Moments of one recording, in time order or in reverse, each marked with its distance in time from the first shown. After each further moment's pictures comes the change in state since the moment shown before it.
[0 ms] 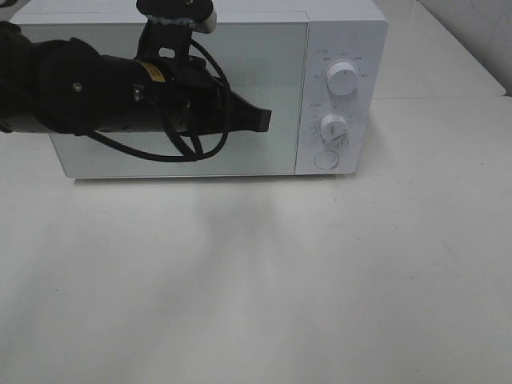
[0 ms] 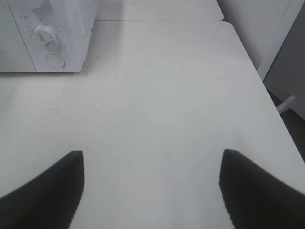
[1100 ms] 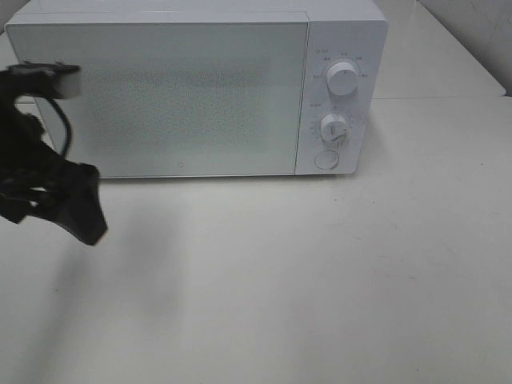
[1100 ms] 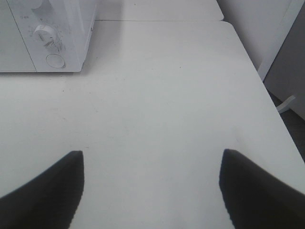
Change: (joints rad) left arm 0.322 -0.235 0.005 0.116 1.157 -0.015; right arm 0.000 0.000 0.000 0.000 0.000 0.000
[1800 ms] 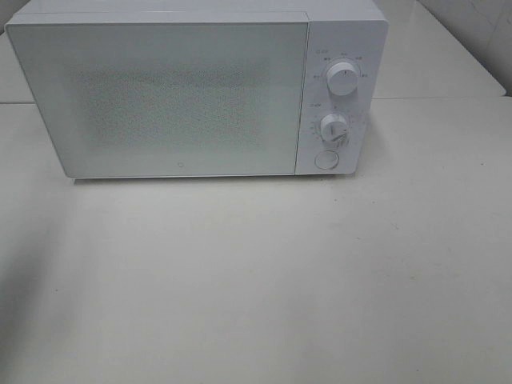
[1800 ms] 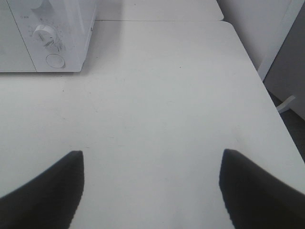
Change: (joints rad) left arm 0.454 -0.392 0.107 0.044 0.131 -0.080; right arm 0.000 0.000 0.000 0.000 0.000 0.000
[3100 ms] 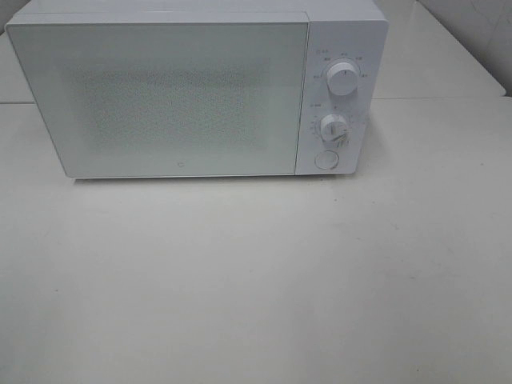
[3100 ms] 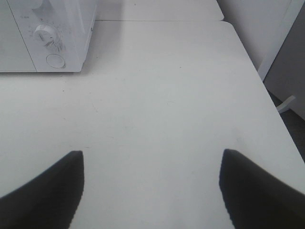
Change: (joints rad) left arm -0.008 -1.023 0.400 0.103 -0.078 -0.094; right arm 0.000 0.000 0.000 0.000 0.000 0.000
